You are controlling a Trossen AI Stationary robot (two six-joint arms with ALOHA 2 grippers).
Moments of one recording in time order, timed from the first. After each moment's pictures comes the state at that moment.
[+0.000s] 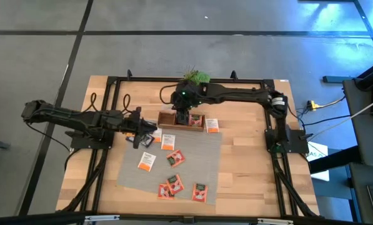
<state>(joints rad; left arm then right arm) -0.08 0.69 0.36 0.06 -0.14 -0.22 -0.22 2.02 1.72 -0.52 -0.11 -0.17</state>
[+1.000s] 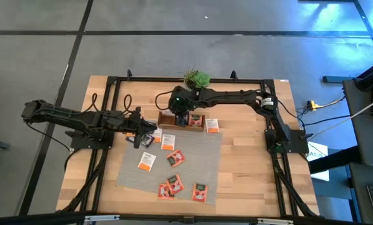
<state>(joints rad) -0.08 0.70 0.36 0.04 -0.17 -0.22 -0.22 2.14 1.73 -0.50 -0.06 -0.19</state>
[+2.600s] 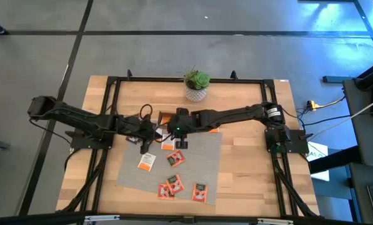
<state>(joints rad) -0.07 1.03 0.37 0.15 -0.07 -0.18 0.05 2.07 1.73 -0.59 0.19 -0.08</state>
